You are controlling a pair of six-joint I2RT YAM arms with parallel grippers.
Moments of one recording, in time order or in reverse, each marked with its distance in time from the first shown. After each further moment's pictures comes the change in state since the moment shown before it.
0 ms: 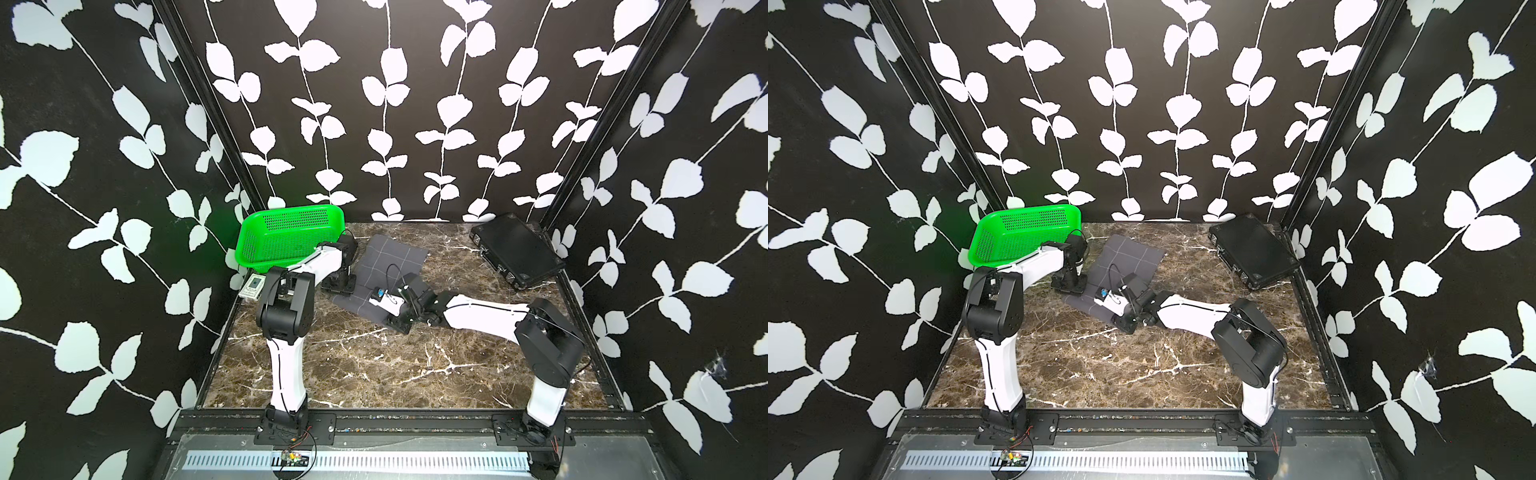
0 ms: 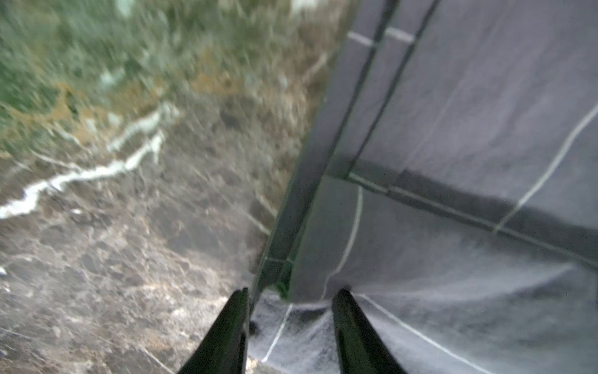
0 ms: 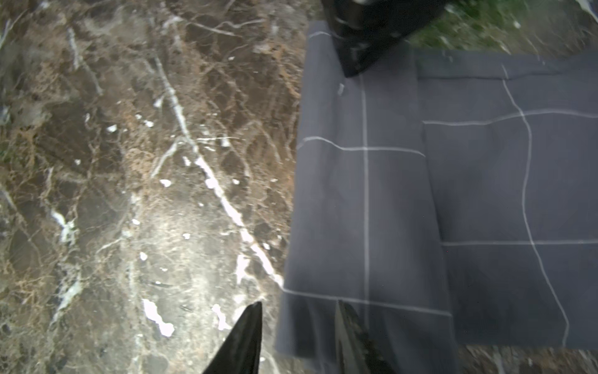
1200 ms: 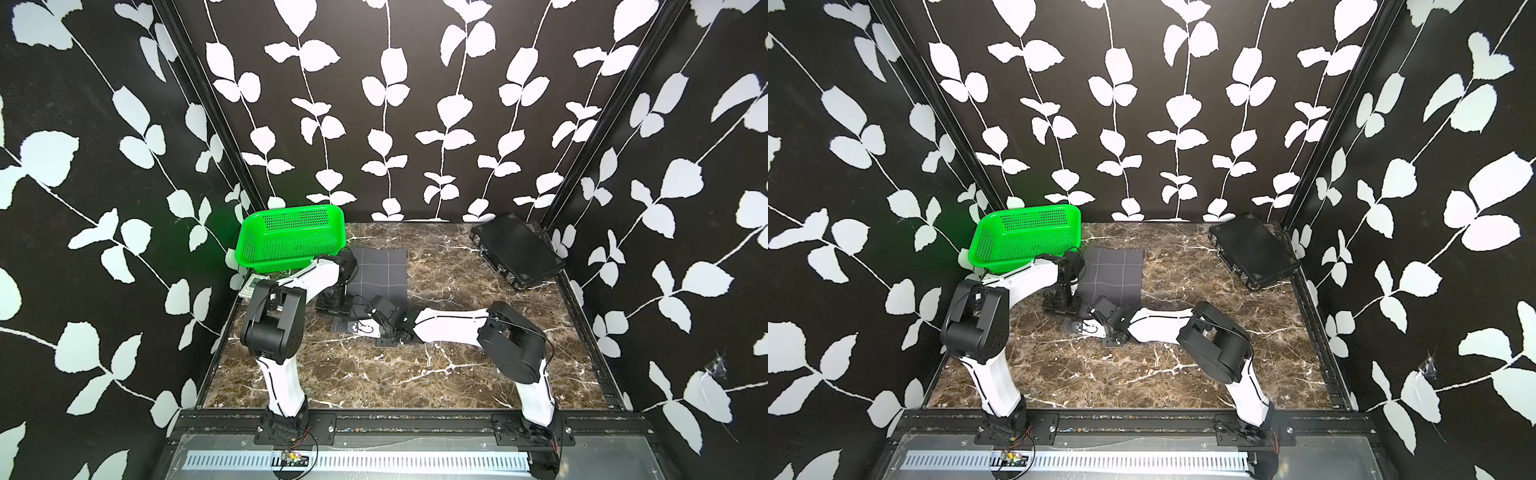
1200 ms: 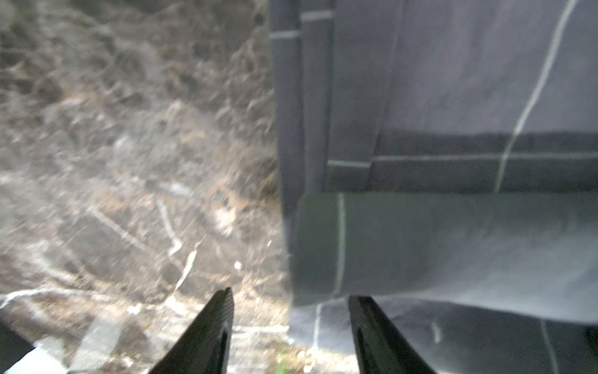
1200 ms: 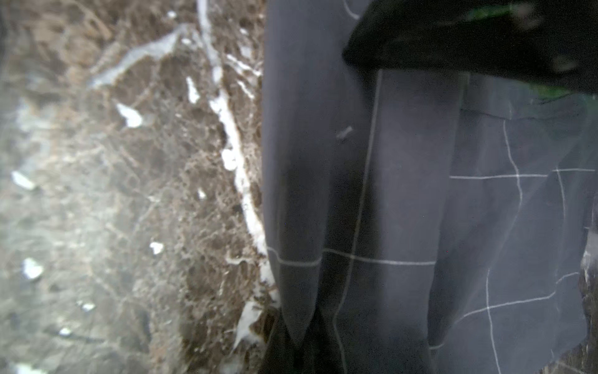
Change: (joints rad) left arm -0.044 -0.199 -0.214 -0.120 0.013 -0.053; right arm 0.146 0.193 0.139 -0.082 0.278 -0.313
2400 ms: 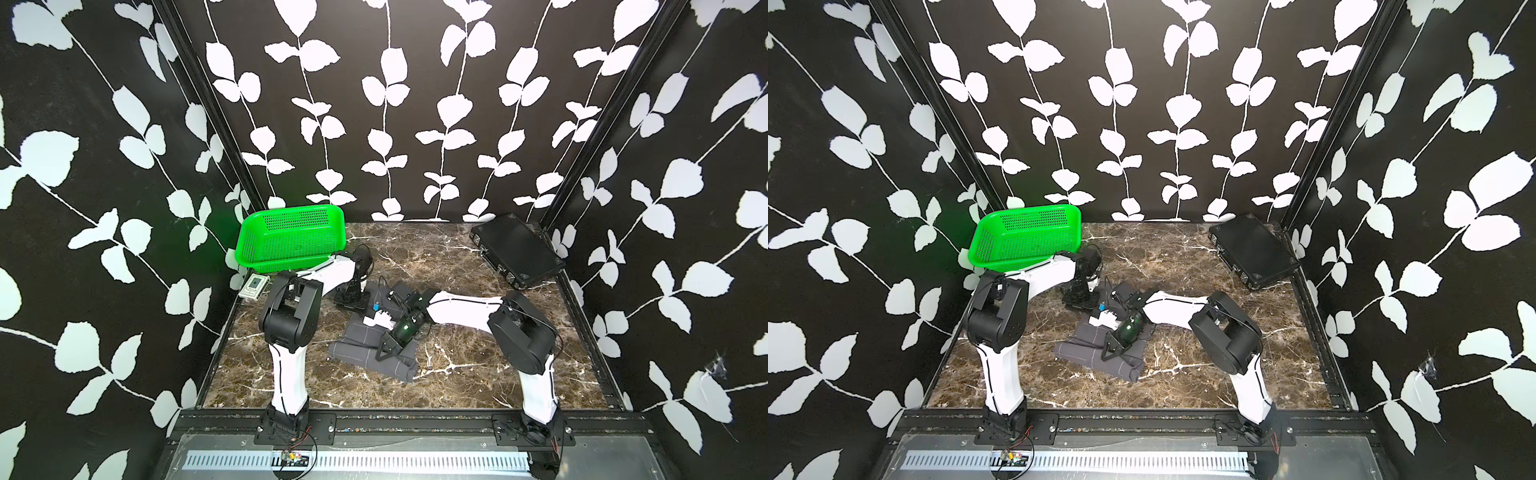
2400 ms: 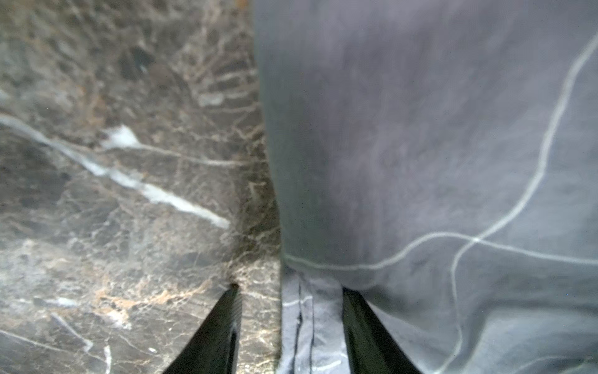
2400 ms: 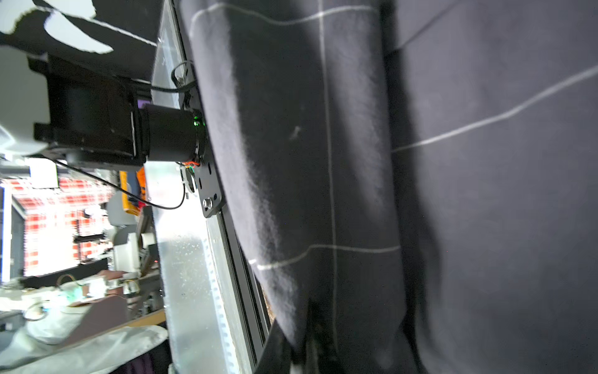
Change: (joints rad) left arm -0.079 0.156 0.125 0.065 0.118 0.067; right arm -0.177 -0.004 0.004 -0.270 -0.963 0.692
